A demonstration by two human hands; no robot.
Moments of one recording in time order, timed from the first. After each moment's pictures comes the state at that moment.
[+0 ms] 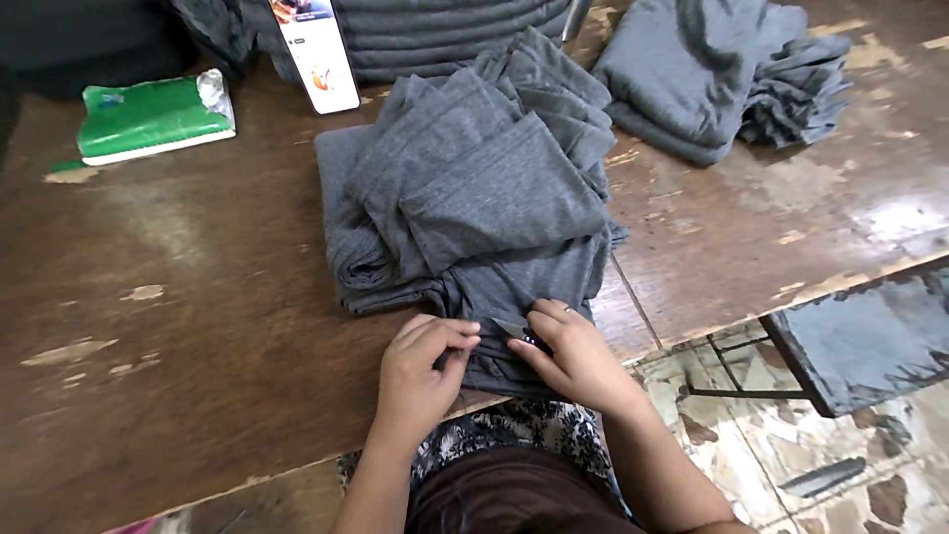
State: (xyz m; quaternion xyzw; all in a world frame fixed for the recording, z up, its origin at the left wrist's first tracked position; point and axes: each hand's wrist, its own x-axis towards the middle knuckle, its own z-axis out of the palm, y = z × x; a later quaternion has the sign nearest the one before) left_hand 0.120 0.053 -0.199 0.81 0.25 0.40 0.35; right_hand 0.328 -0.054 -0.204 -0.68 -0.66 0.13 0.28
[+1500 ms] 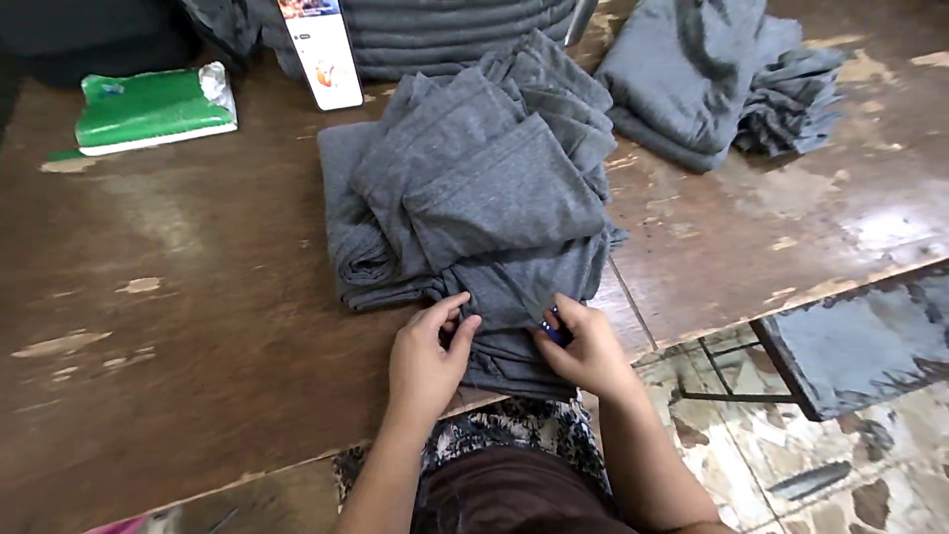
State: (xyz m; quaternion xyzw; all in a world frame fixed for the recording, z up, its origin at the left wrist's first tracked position) left_hand 0.136 0.048 -0.190 0.78 0.42 0.29 0.37; right_hand 0.340 -0.055 -0.213 -0.67 -0.61 0.12 0.40
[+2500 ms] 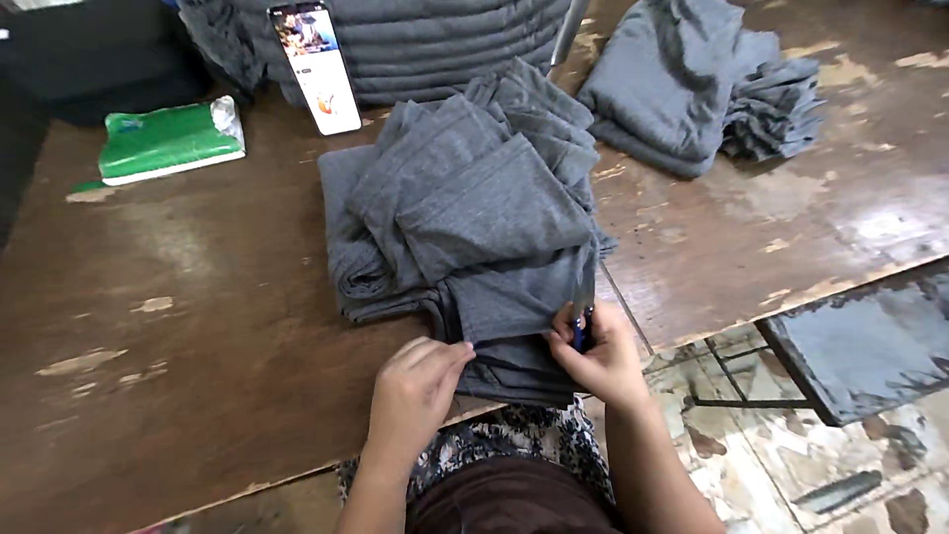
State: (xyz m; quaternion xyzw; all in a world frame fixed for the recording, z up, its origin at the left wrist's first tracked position) left_hand 0.113 0.044 -0.191 0.85 0.24 0.39 0.26; right_hand 0.346 -0.066 -0.217 -0.62 -0.54 0.15 0.55
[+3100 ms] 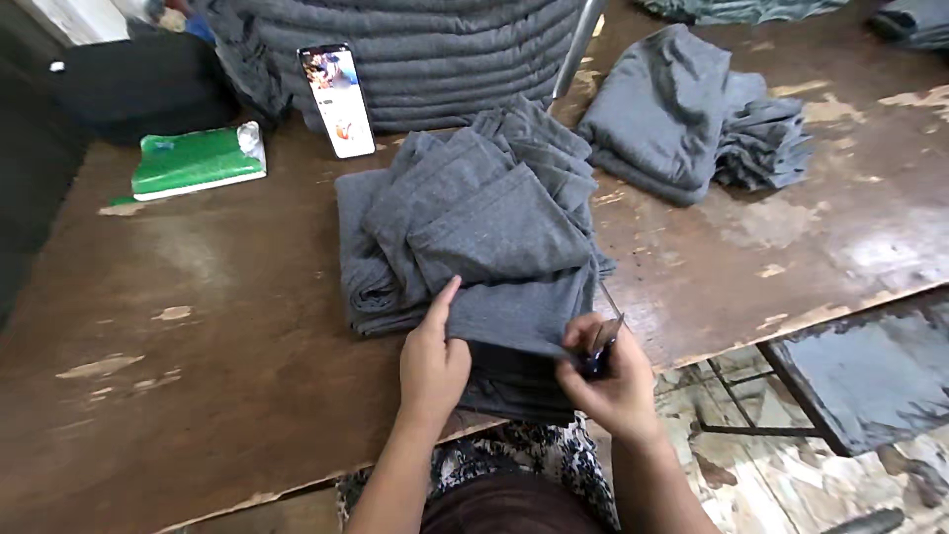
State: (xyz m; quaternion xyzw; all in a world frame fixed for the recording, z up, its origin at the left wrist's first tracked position) left_hand 0.156 0.059 -0.175 0.78 0.40 0.34 0.36; right_hand 0.339 -0.071 -0.200 -0.62 -0.57 0.04 0.54
